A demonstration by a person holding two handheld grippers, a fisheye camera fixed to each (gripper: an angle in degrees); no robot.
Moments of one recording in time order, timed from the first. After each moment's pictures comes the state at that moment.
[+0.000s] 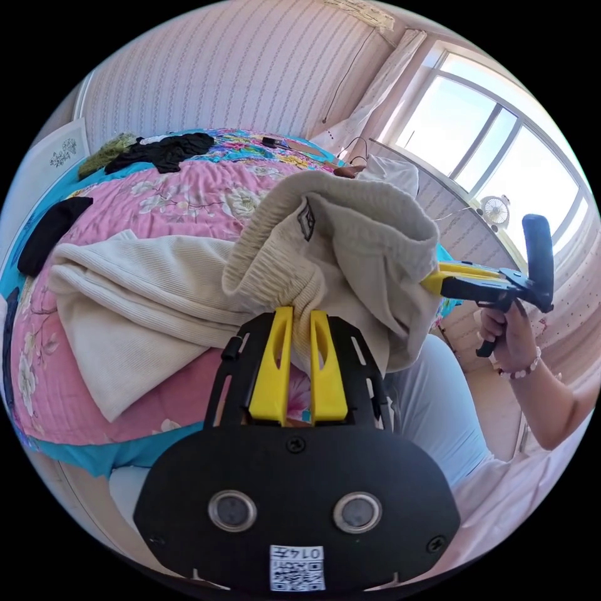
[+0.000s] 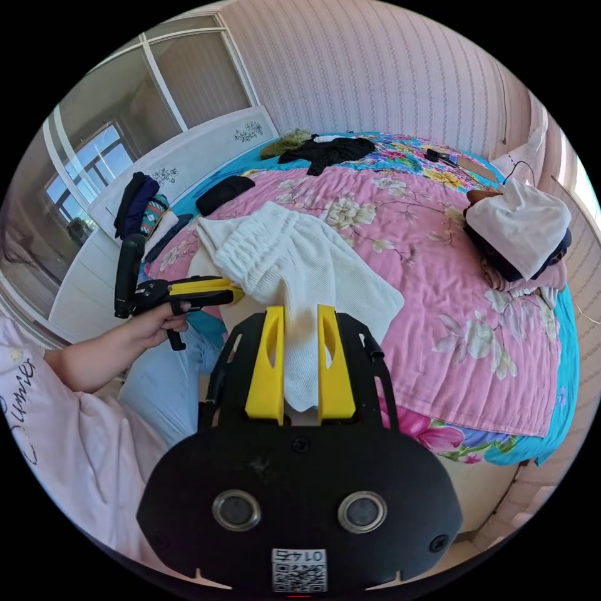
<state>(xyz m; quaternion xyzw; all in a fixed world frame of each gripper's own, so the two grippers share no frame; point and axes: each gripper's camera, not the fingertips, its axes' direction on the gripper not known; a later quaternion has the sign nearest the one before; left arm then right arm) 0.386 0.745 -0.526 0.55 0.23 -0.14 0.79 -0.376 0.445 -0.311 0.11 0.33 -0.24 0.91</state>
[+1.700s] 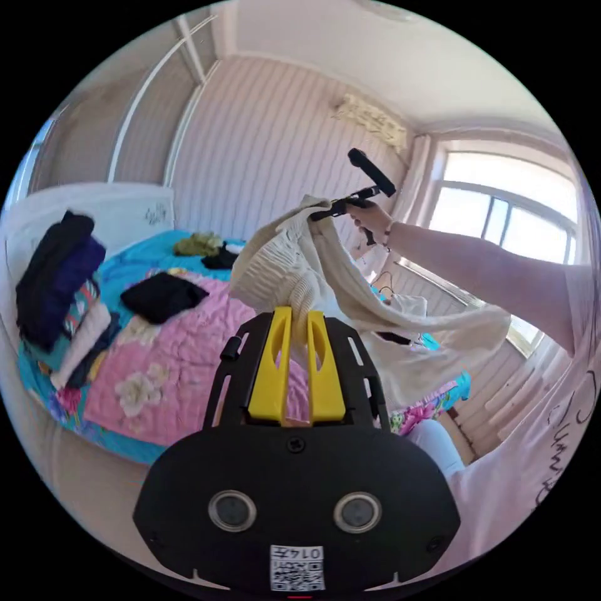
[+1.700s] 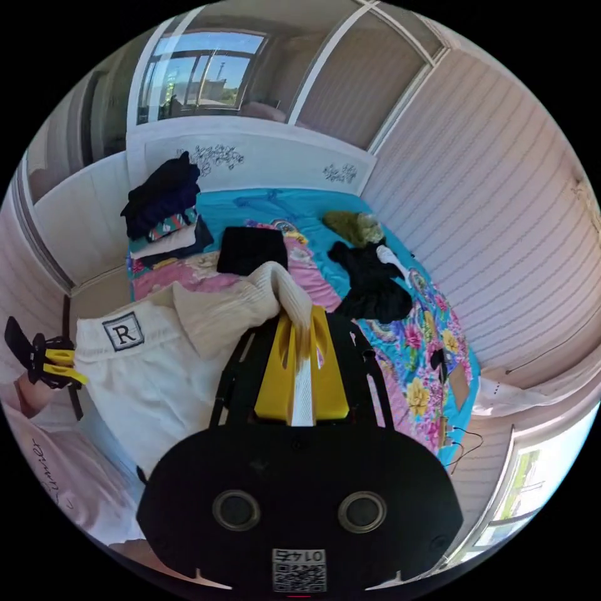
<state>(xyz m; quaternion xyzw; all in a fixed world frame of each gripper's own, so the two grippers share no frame) 0.208 1.115 -0.763 0.40 0.04 -0.46 0.79 -0.774 0.035 0.012 -0.17 0.39 -0.47 0.78</state>
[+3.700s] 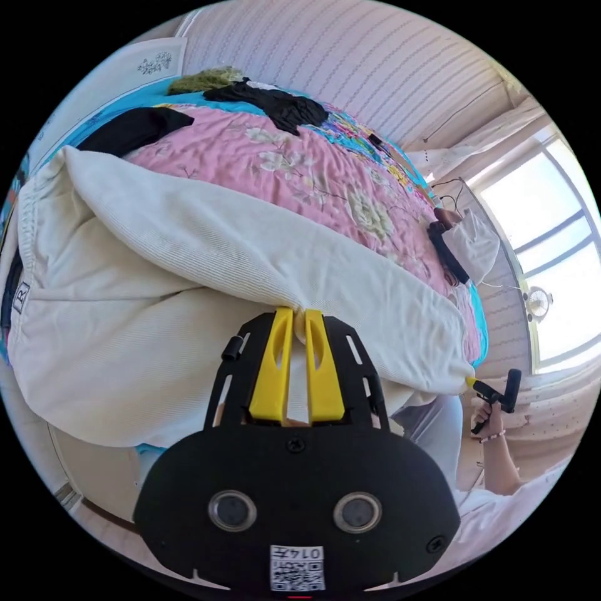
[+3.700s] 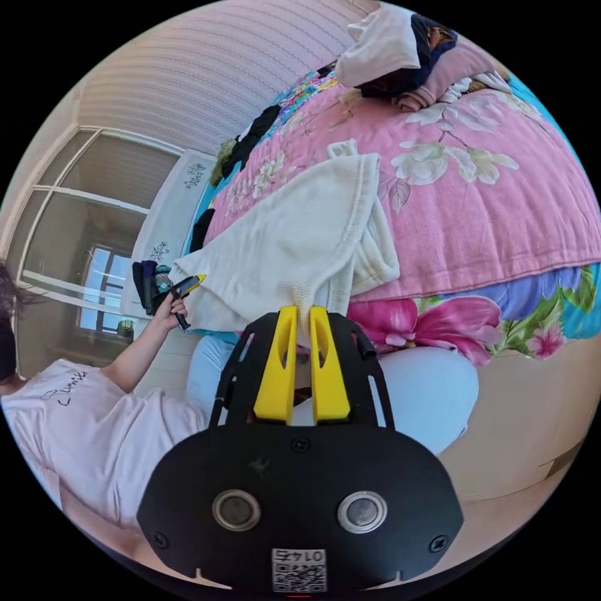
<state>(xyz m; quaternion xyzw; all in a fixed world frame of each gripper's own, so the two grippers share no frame) 0.044 0.886 -0.476 0.18 0.18 -0.45 0.86 -0.054 0.429 -0.338 -0.01 0.18 0.07 0.98</state>
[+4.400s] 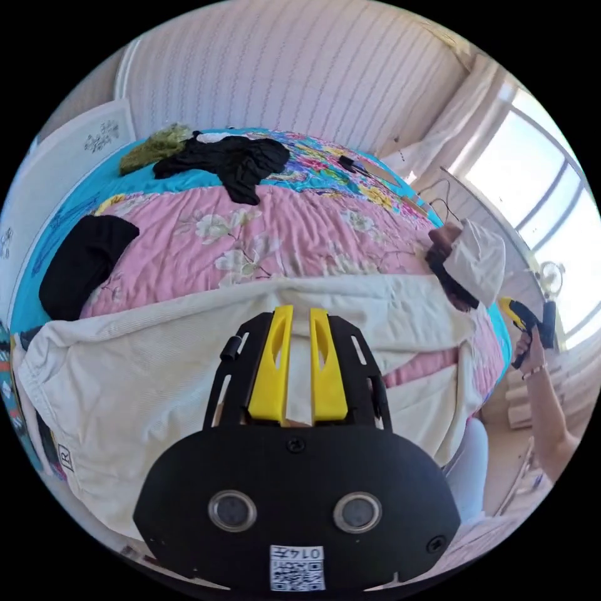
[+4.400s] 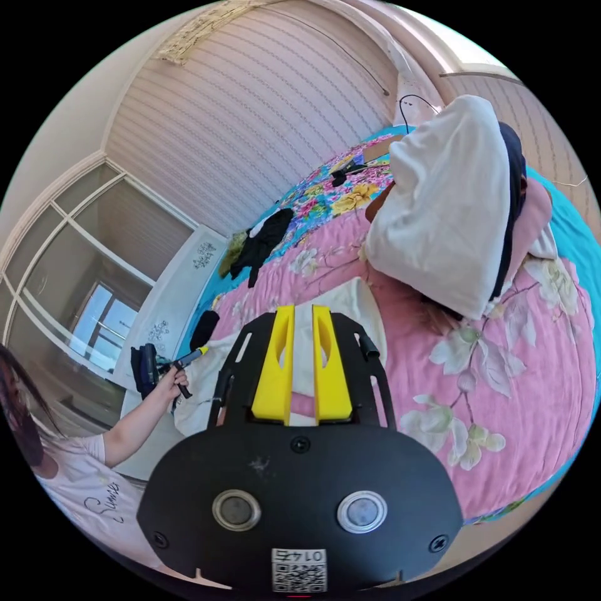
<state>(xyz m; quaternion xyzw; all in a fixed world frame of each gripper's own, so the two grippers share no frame) 0.059 0.664 -0.423 0.19 0.07 -0.28 0.94 0.033 0.275 -0.378 0.13 0.24 0.02 0.96</state>
